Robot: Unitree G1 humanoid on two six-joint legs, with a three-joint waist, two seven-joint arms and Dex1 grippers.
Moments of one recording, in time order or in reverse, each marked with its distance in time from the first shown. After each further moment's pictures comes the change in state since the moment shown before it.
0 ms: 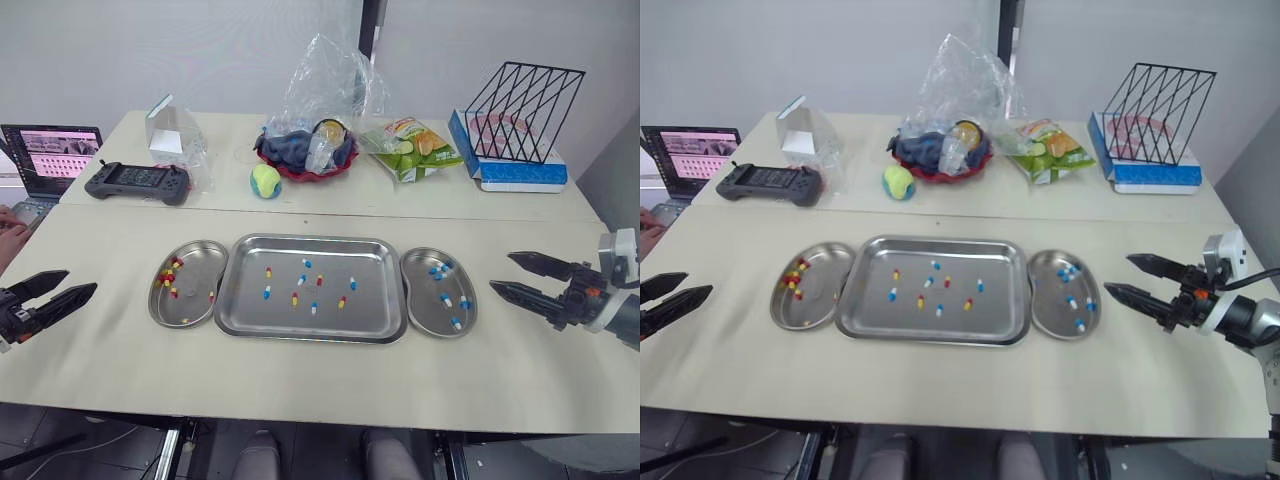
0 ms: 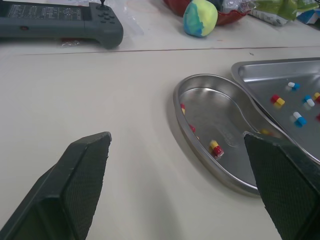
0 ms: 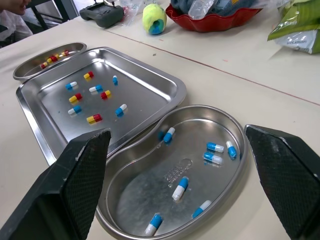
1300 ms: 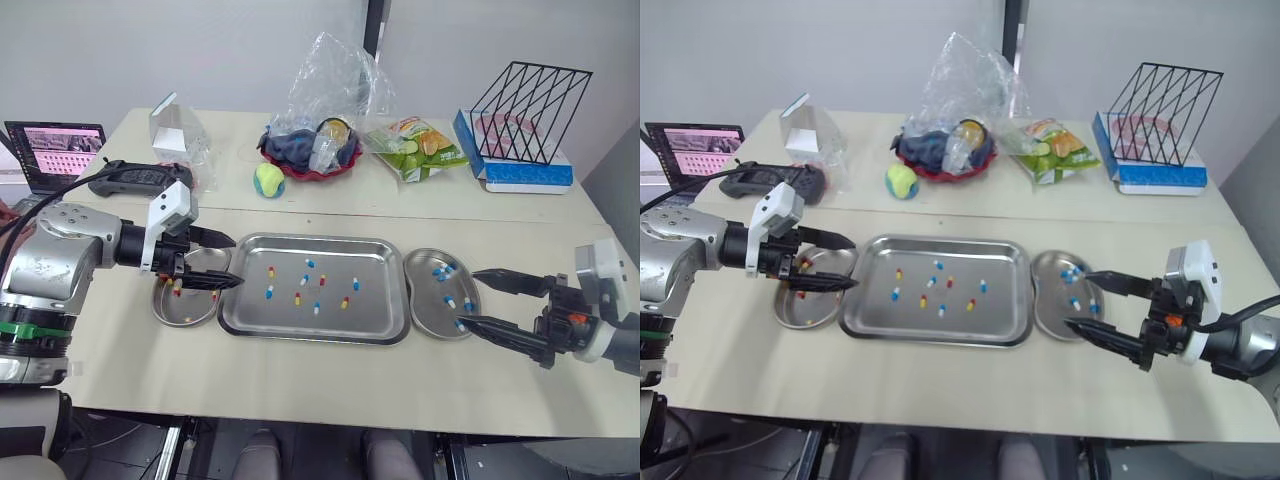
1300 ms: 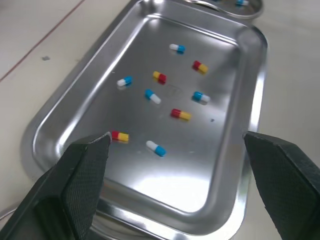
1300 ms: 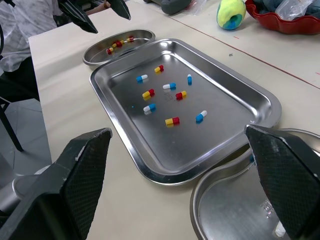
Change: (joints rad) left arm -0.473 -0.024 -0.637 -0.575 0.132 0.328 -0.121; right arm 0.216 -0.035 -0.120 -0.565 0.216 0.239 -0.150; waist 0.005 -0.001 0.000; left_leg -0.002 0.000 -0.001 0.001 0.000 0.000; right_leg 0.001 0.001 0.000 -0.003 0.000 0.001
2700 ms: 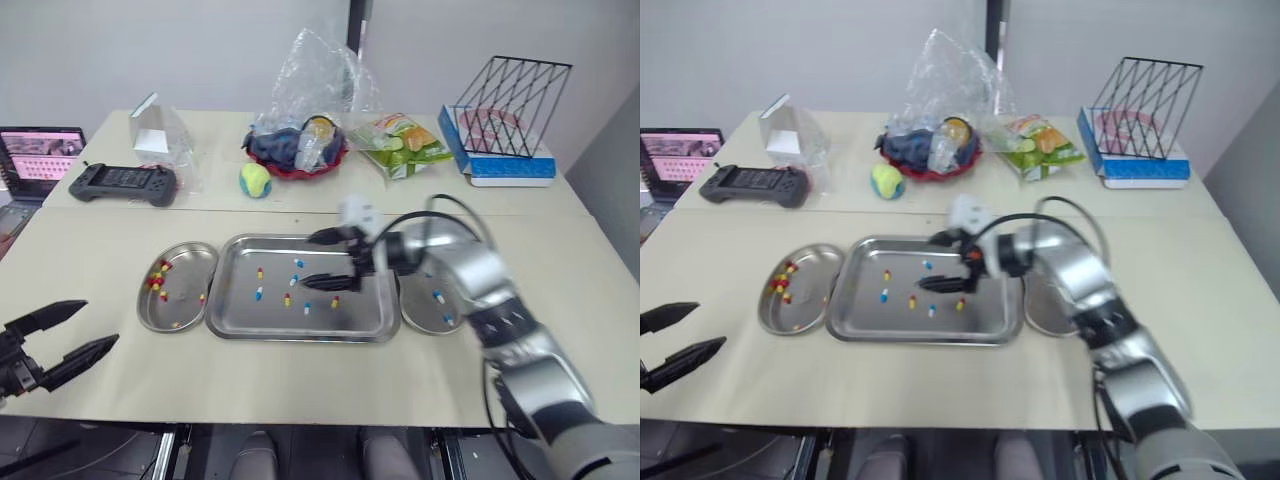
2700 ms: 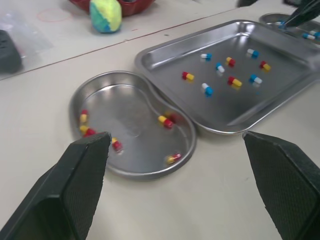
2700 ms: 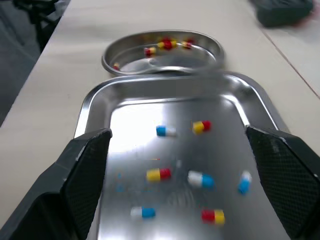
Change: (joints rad) left arm 1.009 -0.230 0.936 -0.302 -0.220 -0.215 0.172; right arm -1.020 0.606 1.008 0.779 -0.649 -0.354 0.052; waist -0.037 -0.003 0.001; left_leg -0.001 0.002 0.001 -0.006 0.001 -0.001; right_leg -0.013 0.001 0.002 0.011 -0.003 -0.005
